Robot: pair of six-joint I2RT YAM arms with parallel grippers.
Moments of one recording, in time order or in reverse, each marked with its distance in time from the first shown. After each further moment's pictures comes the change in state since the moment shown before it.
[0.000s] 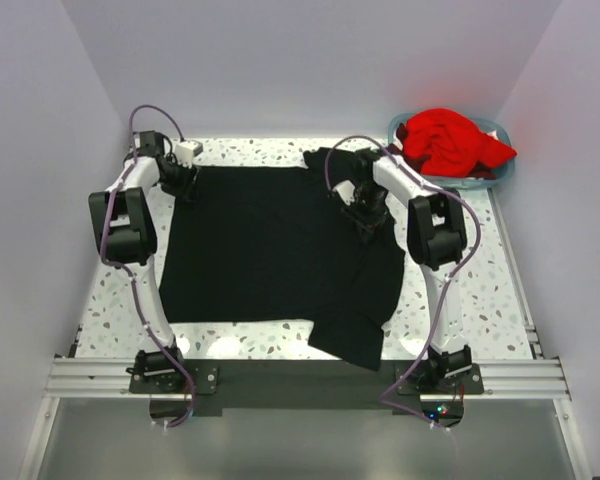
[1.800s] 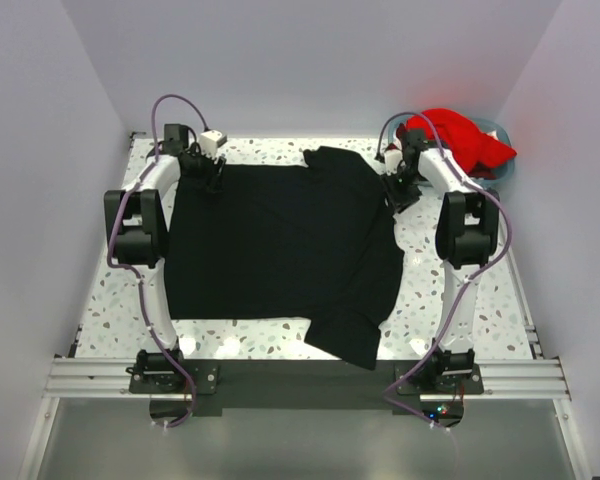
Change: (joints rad) left arm -0.131 -0.003 0.036 0.132 0.034 -0.063; right arm -0.233 -0.048 0.042 0.260 -0.016 0.183
